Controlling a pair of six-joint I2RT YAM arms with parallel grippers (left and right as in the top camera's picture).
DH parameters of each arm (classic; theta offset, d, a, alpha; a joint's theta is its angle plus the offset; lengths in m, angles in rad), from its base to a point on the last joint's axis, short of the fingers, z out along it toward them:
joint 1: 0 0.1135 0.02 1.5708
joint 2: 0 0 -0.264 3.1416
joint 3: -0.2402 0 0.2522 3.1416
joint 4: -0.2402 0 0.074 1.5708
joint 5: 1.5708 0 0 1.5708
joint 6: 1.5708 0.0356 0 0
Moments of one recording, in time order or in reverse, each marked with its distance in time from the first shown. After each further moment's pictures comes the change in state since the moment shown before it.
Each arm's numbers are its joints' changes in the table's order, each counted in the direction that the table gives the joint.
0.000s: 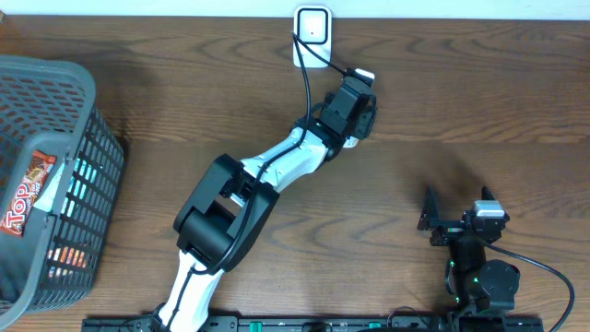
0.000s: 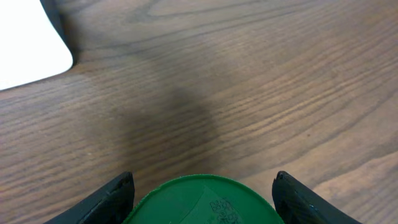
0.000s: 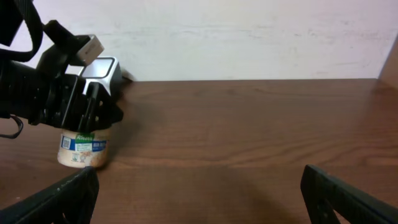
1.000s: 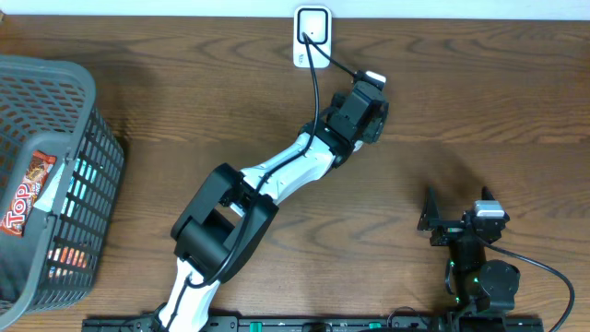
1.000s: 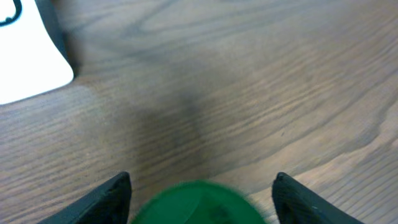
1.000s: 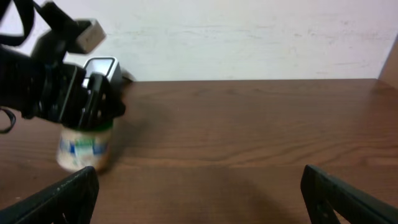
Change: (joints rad) left arm -0.045 0.050 0.000 -0.030 -0.063 0.016; right arm 0.000 0.000 0.000 0.000 0.000 0.000
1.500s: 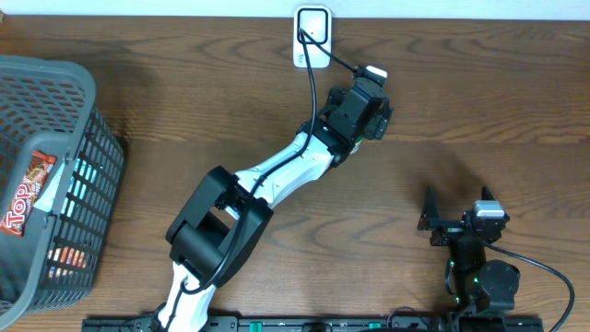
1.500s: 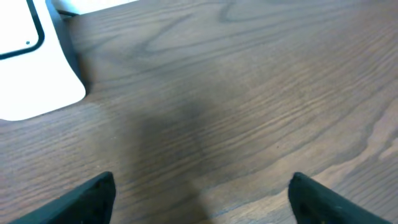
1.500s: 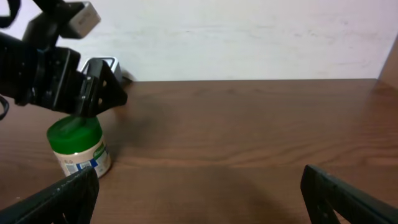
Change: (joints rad) left arm 0.000 0.033 0.000 0.010 -0.012 0.017; right arm 0.000 0.000 0.000 0.000 0.000 0.000
